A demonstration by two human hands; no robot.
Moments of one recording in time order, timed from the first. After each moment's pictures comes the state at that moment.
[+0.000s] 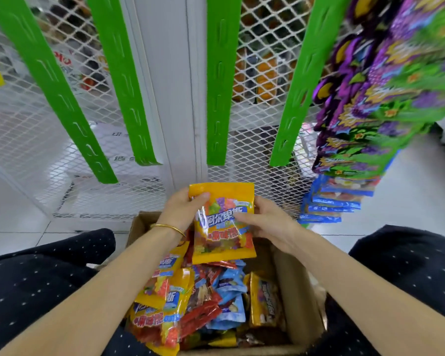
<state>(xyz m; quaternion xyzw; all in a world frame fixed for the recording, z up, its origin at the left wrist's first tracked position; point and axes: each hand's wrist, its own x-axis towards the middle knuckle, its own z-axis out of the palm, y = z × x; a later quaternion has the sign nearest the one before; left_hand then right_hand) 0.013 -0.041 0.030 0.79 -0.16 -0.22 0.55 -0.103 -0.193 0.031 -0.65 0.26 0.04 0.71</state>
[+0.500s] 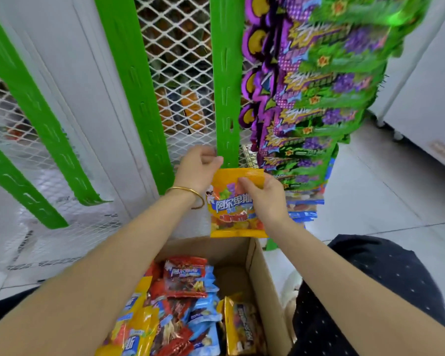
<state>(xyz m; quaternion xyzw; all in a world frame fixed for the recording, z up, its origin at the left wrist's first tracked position) 0.003 -0.186 0.119 0.78 -0.31 -0.11 0.53 -0.111 -0.264 0.076 -0.69 0.32 -0.32 0.56</state>
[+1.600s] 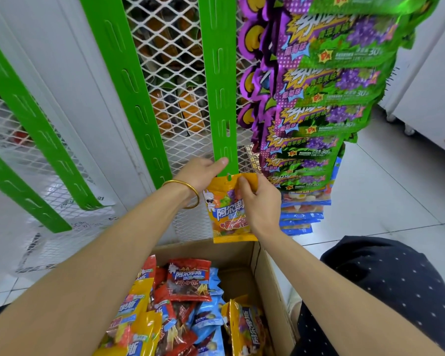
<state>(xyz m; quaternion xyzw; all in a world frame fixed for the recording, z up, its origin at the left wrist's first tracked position) 0.012 -0.184 0.123 0.83 -0.32 -0.23 0.40 -0.096 -0.260 0.055 -0.77 0.34 -0.37 0.40</state>
